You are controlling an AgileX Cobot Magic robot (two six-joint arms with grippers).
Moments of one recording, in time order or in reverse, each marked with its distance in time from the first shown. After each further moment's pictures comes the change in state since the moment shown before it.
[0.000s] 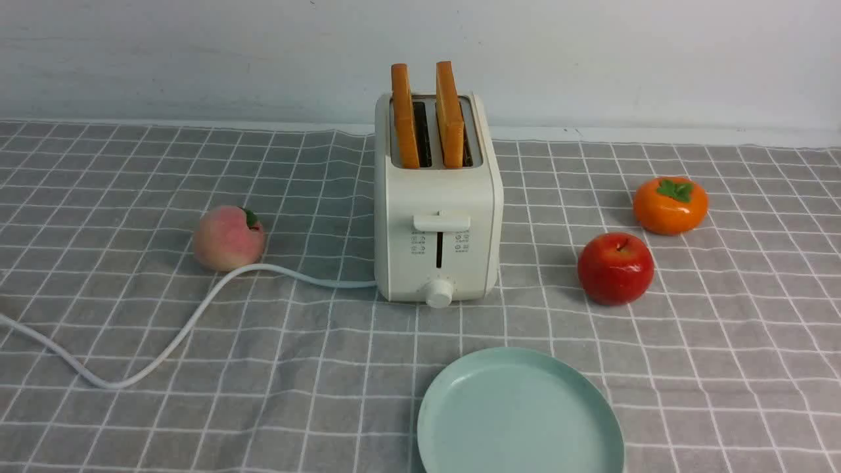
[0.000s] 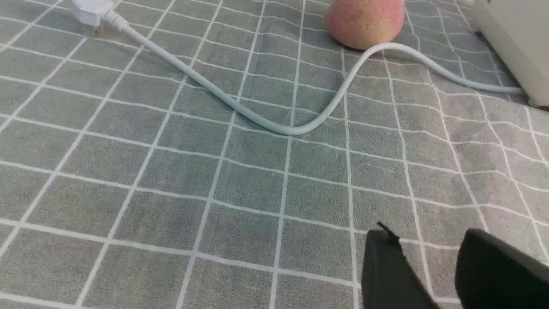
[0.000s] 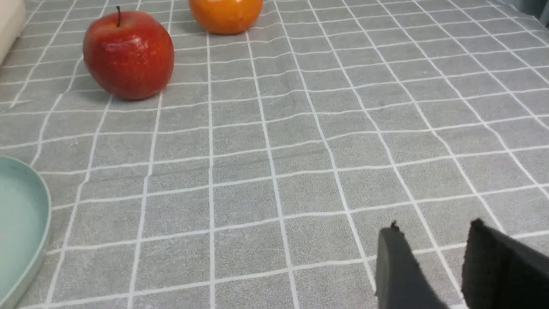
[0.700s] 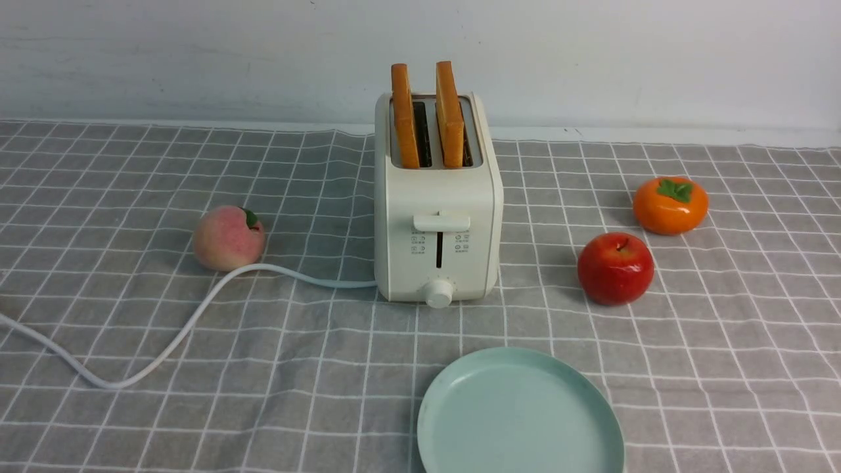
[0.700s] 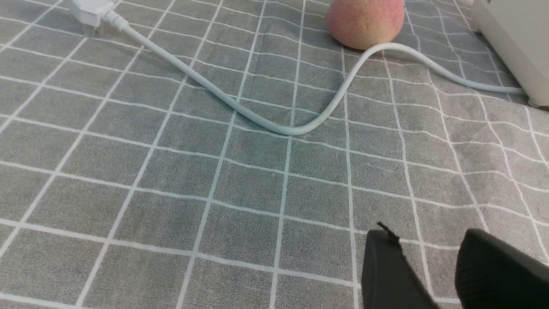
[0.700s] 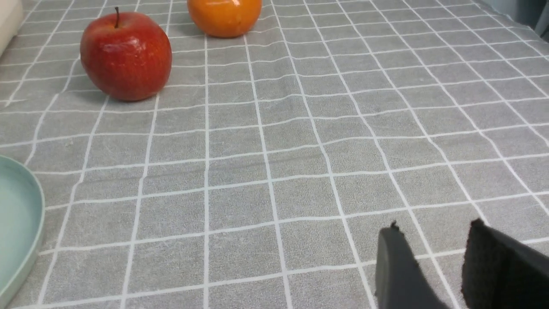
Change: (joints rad) right arm 0.000 0.000 0.001 -0.023 -0.013 0.000; left arm 0.000 0.000 0.000 0.000 0.000 0.000
